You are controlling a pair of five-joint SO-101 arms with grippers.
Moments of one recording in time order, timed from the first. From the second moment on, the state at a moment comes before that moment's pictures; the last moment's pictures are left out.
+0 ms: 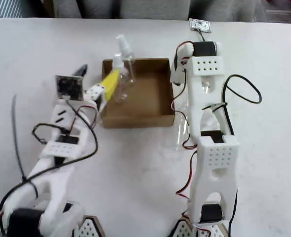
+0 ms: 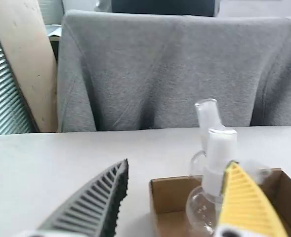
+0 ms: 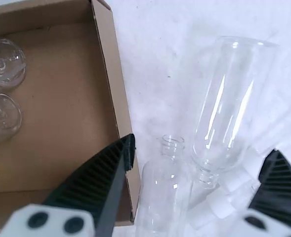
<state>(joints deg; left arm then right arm) -0.5 -24.6 66.9 -25.2 3.0 -7.0 38.6 -48.8 93.0 -9.4</state>
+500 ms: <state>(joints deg) -11.2 -31.3 37.6 33.0 -0.2 -7.0 38.6 -48.8 92.7 -9.3</state>
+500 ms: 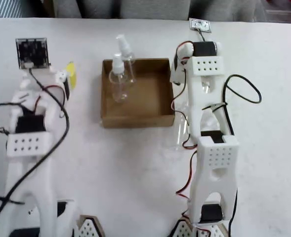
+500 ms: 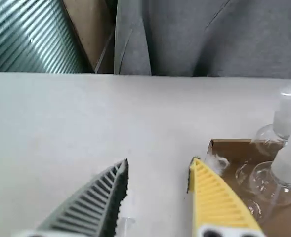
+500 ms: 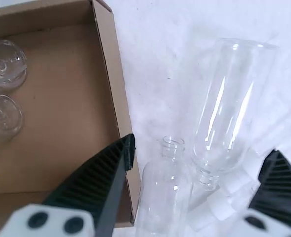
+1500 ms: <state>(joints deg) -18.2 46.7 -28.7 61.1 -5.7 -7.0 38.6 -48.8 92.7 -9.3</state>
